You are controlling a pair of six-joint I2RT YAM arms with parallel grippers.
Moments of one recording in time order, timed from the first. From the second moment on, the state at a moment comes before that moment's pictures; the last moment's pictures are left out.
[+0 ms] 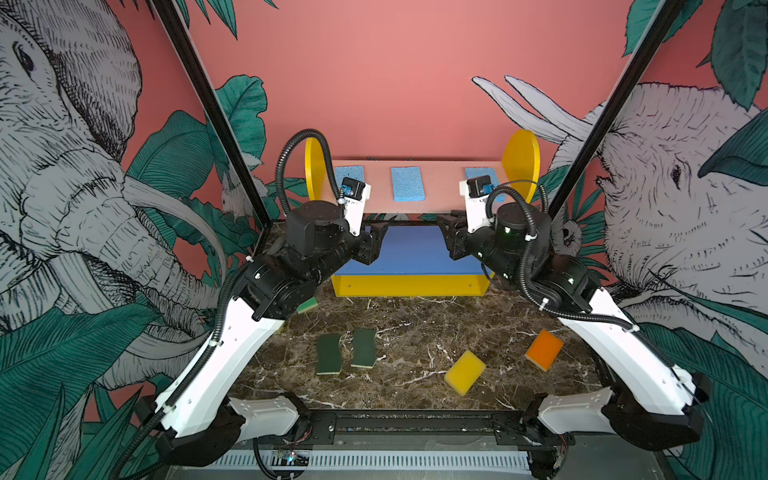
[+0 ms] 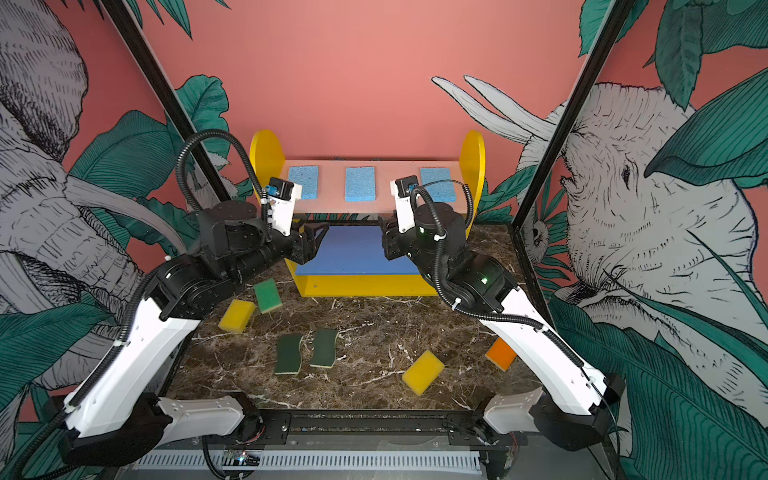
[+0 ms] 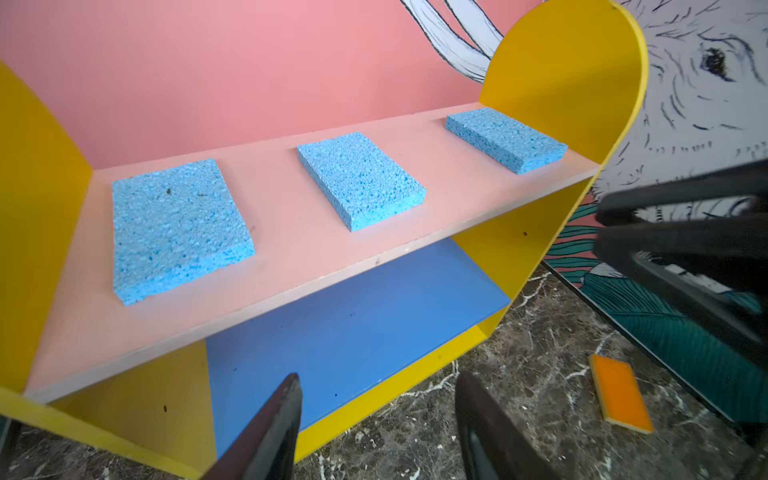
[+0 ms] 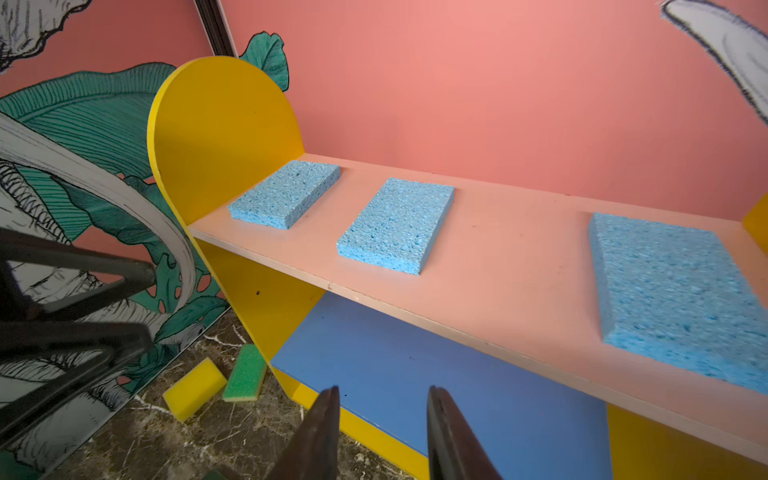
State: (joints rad) left arm -0.75 1.27 1.75 -0.75 -0.19 -0.08; right arm 0.83 1.29 1.70 -0.62 0.31 0.12
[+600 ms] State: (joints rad) left arm -0.75 1.71 2.23 -0.69 -0.29 -0.14; right arm 0.76 1.08 1.54 -0.65 0.33 0.02
